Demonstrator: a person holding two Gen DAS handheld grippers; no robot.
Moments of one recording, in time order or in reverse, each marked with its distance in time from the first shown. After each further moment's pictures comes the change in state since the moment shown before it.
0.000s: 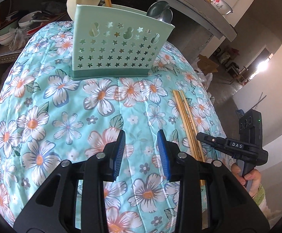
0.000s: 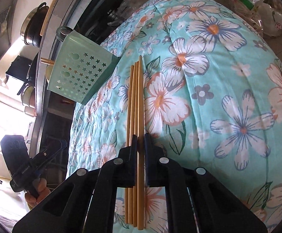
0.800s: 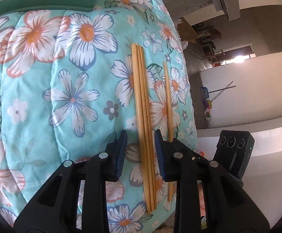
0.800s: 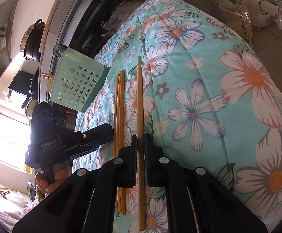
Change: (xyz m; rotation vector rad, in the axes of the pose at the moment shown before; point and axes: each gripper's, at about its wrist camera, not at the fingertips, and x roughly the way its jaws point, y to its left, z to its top) left arm 0.145 -0.049 0.013 -0.191 0.374 -0.341; right arm -0.025 -0.031 -0.012 0.076 -0.052 0.029
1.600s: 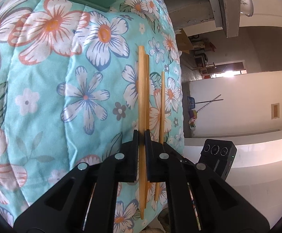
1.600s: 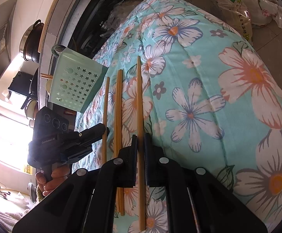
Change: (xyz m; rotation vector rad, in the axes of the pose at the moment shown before) left arm -0.030 0.029 -0.012 -0.101 -0.042 -0.119; right arm 0.001 -0.005 -0.001 0.006 0.004 0.000
